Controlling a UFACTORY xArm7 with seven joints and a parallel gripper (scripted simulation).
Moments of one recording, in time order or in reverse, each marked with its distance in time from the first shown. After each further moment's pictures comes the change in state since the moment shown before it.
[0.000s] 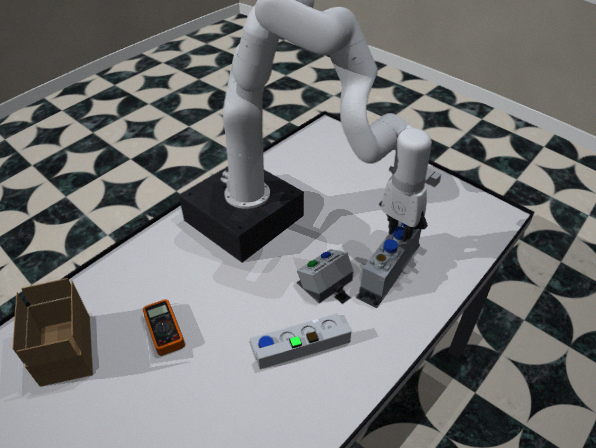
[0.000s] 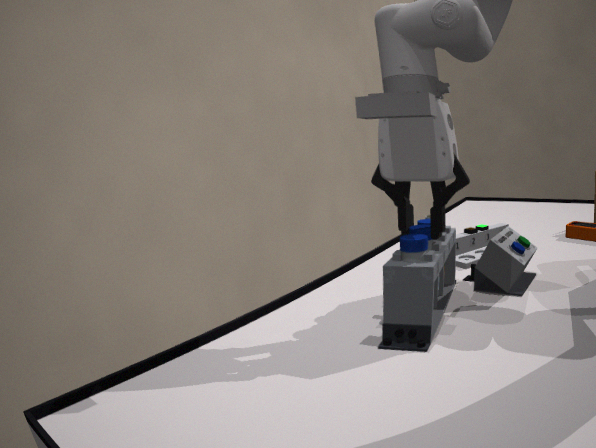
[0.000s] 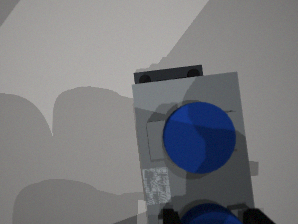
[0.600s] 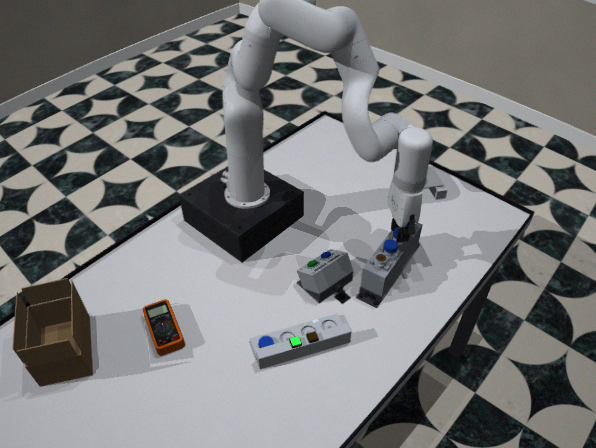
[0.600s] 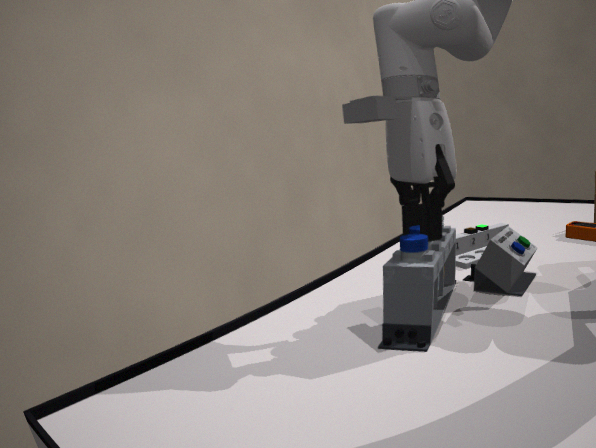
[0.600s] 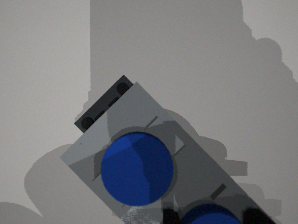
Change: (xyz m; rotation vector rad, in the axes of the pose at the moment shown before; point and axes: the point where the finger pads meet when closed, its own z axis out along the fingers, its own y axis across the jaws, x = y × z) arm 0.000 0.000 0.001 -0.008 -0.021 0.652
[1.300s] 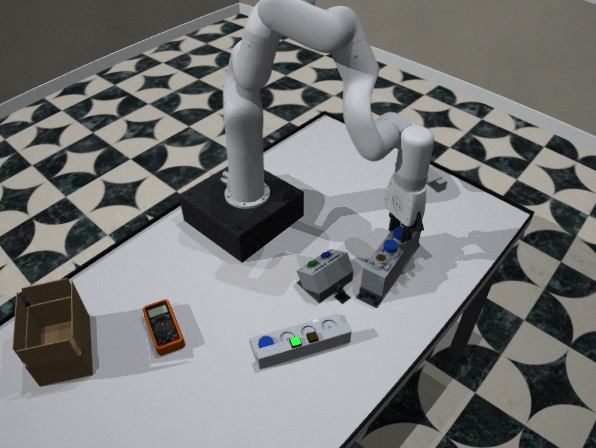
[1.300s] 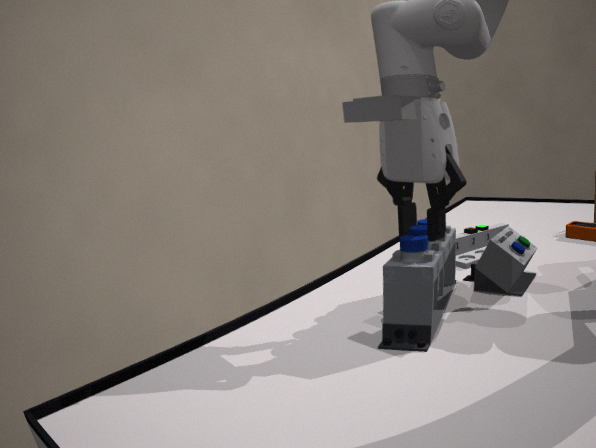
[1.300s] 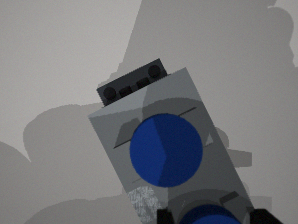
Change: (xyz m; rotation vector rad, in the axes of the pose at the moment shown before) arm 0.001 -0.001 -0.001 -0.020 -0.025 -0.317
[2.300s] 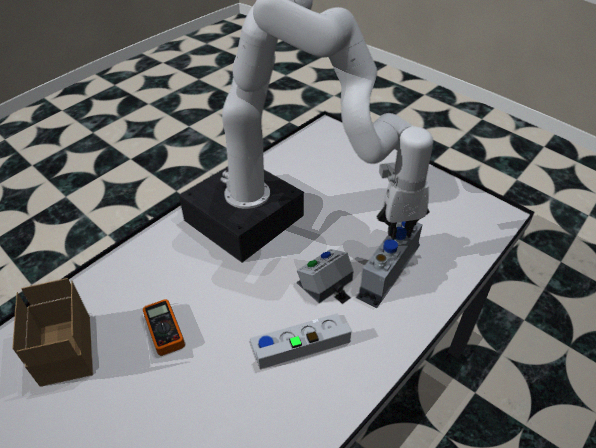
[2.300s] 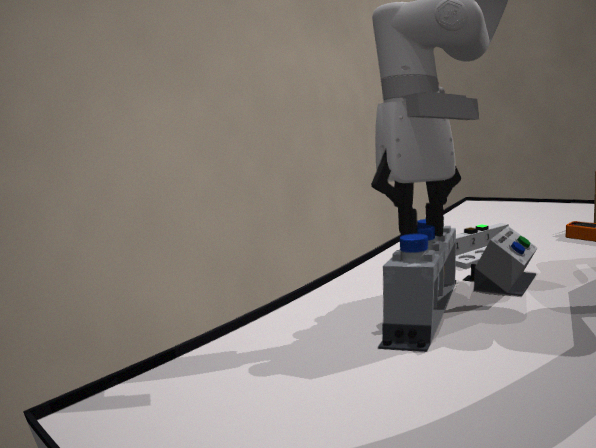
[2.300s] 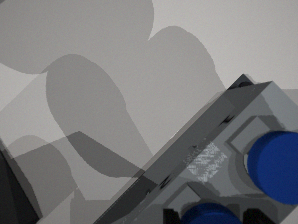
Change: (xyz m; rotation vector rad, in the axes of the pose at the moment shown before) arm -0.001 0.001 0.000 -0.003 0.024 -1.244
